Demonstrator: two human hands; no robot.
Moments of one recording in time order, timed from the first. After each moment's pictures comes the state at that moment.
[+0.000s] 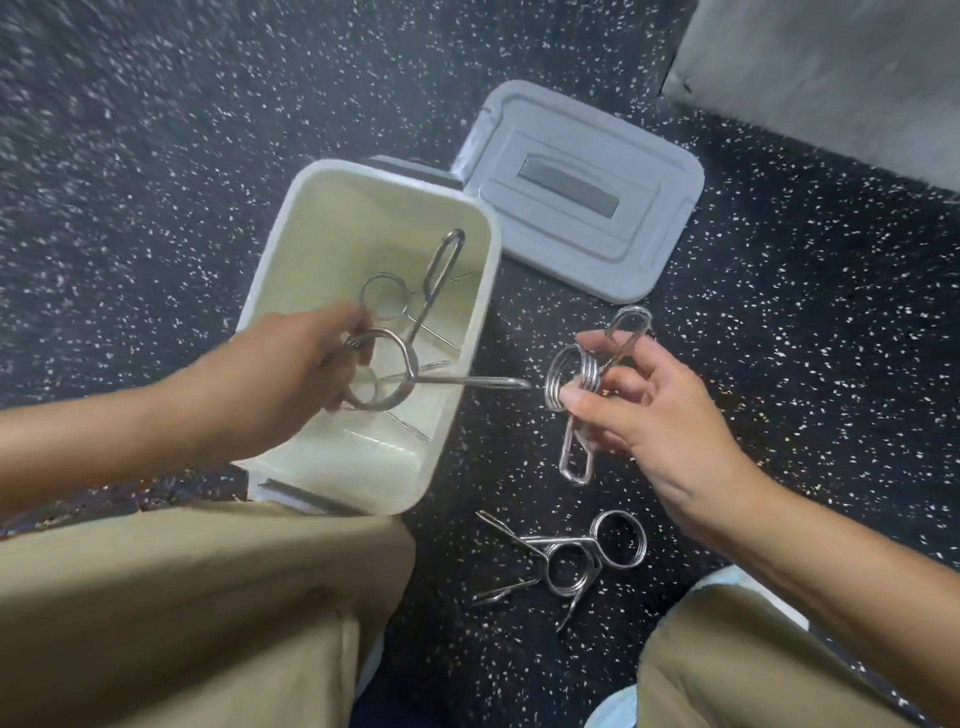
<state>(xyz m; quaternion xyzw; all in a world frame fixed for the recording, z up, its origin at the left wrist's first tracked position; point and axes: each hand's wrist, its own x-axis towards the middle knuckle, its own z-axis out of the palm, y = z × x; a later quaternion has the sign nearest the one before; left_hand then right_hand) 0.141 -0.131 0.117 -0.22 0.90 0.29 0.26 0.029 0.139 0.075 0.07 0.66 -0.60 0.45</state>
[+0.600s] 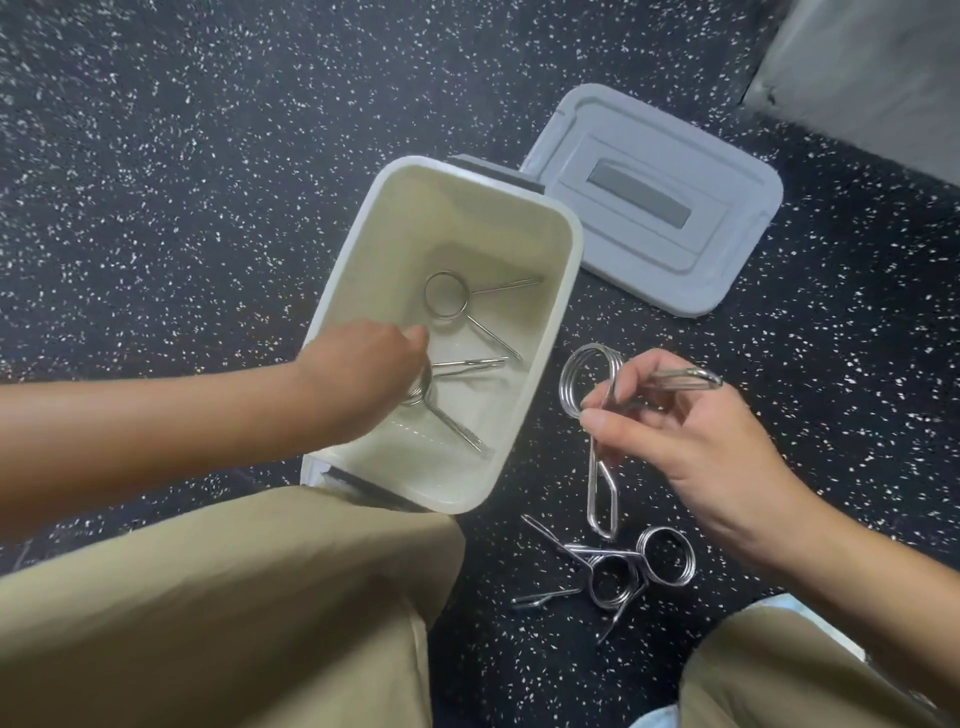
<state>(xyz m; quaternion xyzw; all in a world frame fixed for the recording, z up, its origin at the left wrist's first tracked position) 0.140 -0.142 0.073 -0.07 0.92 -0.10 0.38 0.044 0.109 0.093 -0.02 0.63 -0.62 0.47</state>
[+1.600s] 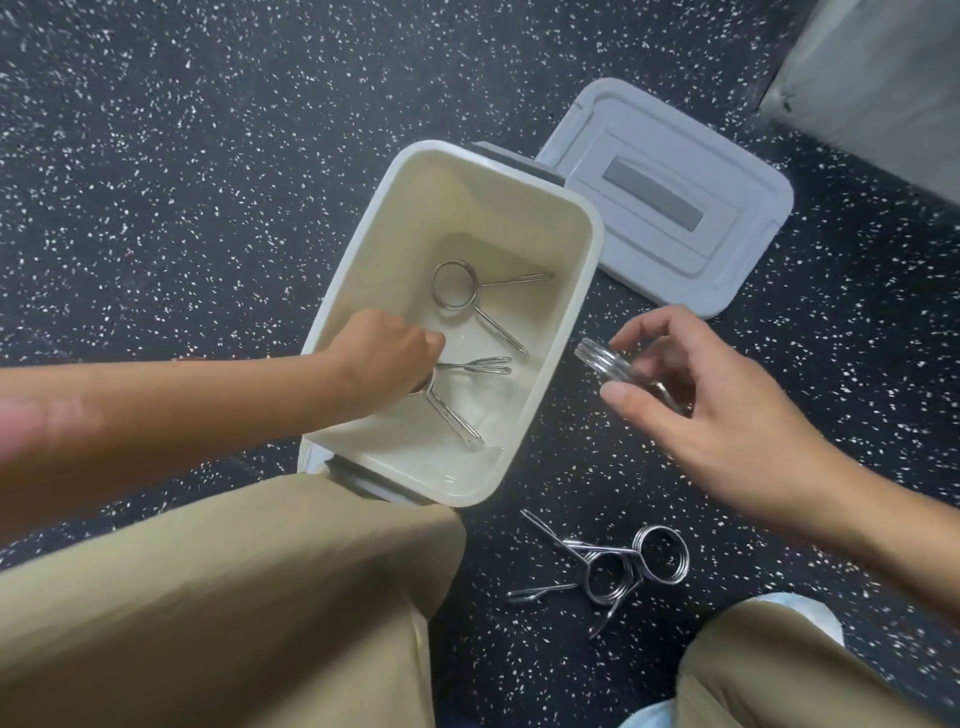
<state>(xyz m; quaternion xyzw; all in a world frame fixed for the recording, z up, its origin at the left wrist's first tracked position) 0.151 -0.157 0.013 0.04 0.92 -0.18 0.33 0.022 0.101 0.104 -0.28 0.81 -0.34 0.39</state>
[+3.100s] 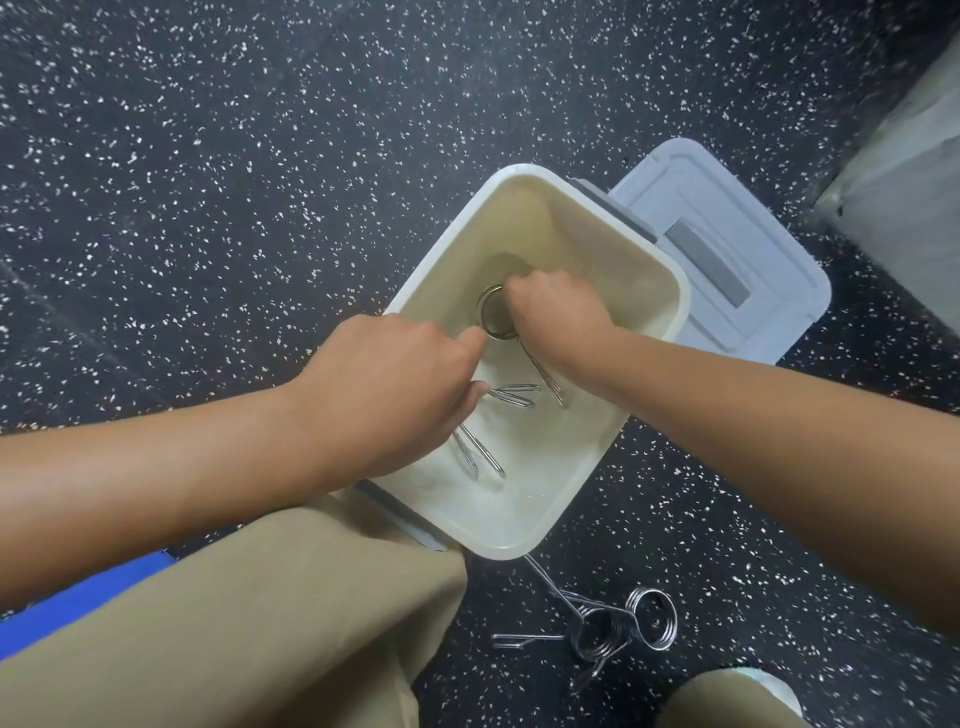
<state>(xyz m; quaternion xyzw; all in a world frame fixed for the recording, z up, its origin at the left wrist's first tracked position) 0.181 -0.169 0.077 -0.11 0.98 0.06 0.14 0.012 -0.104 0.001 -0.57 0.78 0.14 0.21</state>
